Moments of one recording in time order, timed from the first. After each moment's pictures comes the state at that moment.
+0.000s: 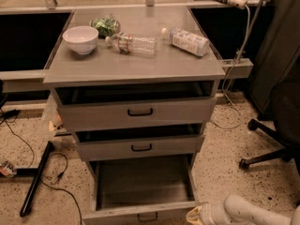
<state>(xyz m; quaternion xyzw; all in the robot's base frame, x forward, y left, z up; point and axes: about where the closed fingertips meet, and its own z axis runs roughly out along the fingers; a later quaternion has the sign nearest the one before) 0.425 -0.199 0.192 -0.57 0.75 0.21 0.26</state>
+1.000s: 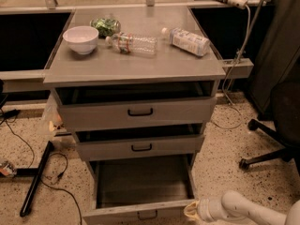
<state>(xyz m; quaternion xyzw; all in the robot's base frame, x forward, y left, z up) 0.450 -0.194 0.187 -0.57 0.74 0.20 0.28</state>
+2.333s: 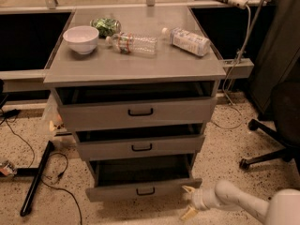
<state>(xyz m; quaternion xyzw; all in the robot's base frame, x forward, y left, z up) 0.493 -0.176 0.177 -0.58 0.73 0.21 0.29</state>
